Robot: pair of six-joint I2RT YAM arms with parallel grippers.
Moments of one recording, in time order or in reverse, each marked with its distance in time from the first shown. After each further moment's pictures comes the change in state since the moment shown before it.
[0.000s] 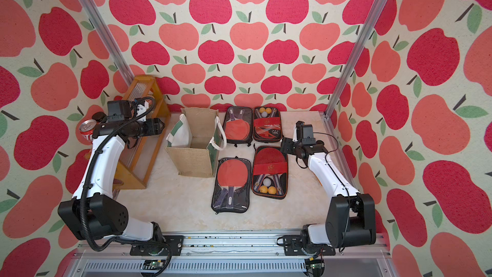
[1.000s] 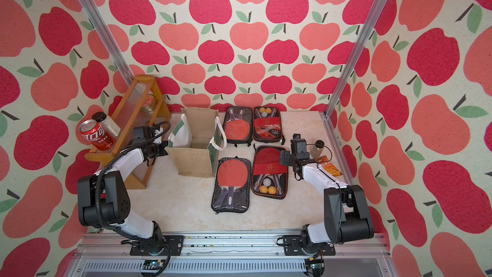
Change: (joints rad) left arm -0.008 0.138 -0.460 0.508 -0.031 -0.080; right arm 0.030 0.032 -0.274 0.328 0.243 -0.138
